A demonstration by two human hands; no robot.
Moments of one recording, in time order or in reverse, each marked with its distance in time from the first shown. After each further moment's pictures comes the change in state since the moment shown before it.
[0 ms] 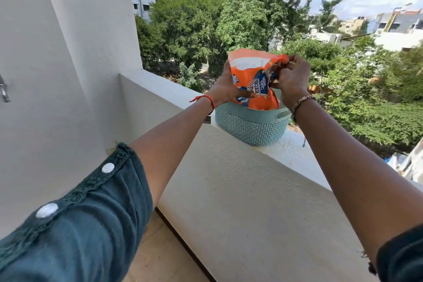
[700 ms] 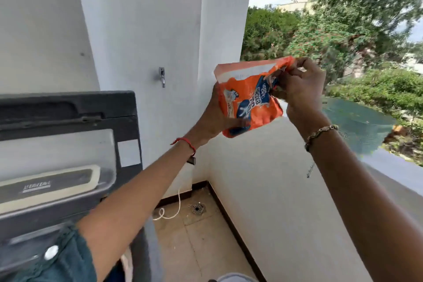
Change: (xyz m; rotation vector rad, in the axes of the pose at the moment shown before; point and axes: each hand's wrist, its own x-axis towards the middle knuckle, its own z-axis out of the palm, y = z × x) left_hand -0.347 -0.021 -0.213 -0.175 0.312 0.157; right_hand -0.320 -0.168 0.095 0.501 -0.472 -0.081
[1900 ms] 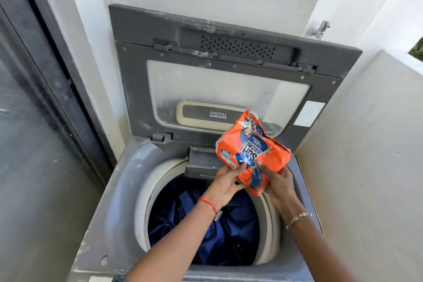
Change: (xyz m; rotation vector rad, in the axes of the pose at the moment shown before) left_hand -0.355 -0.142 -0.205 -0.941 0.754 -0.721; right_hand -0.329 0.208 0.227 0.095 -0.347 0.972
